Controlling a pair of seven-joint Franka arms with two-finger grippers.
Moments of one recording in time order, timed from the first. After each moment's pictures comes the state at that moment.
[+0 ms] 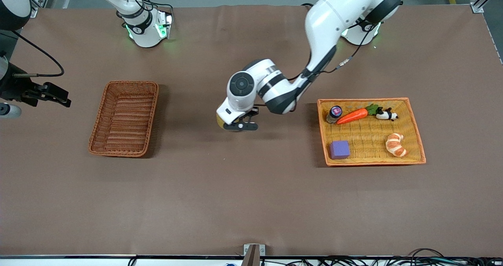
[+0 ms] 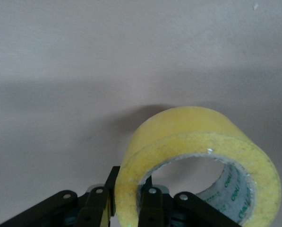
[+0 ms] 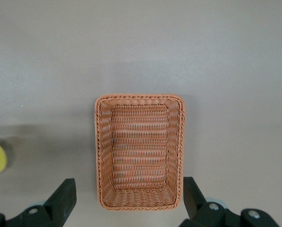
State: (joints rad) left arm -0.64 0.92 -0.36 -1.26 0.17 2.13 -0.91; right arm 0.04 0.05 -0.07 -1.61 0.00 1.64 0.00
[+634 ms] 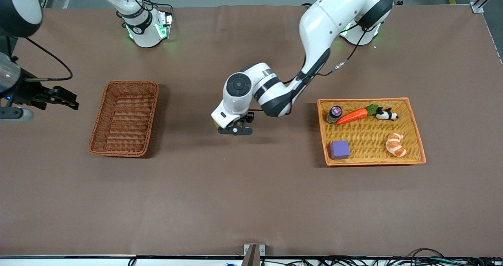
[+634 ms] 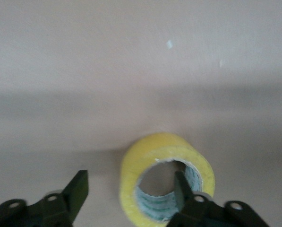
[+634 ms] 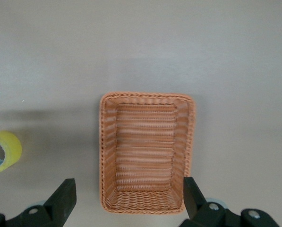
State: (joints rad) left arm -0.61 0.89 -0.34 -1.17 0.17 2.10 -0.91; right arm 0.06 0.05 -0.05 -1.69 0.01 1.71 -0.01
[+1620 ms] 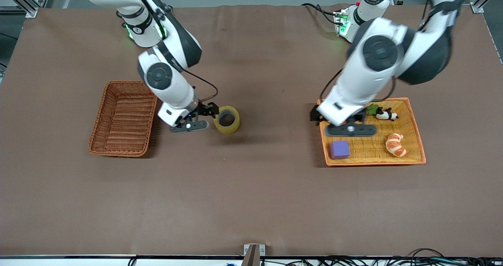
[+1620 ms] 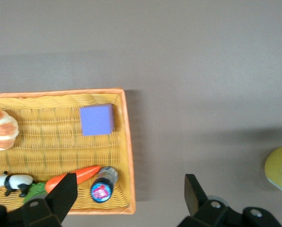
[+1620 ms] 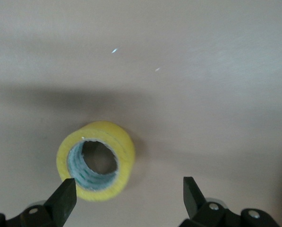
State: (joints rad) left arm -0.13 0.24 -0.34 -1.62 0.09 1.90 -0.44; right arm 0.26 0.38 0.33 -1.95 0.02 2.32 0.44
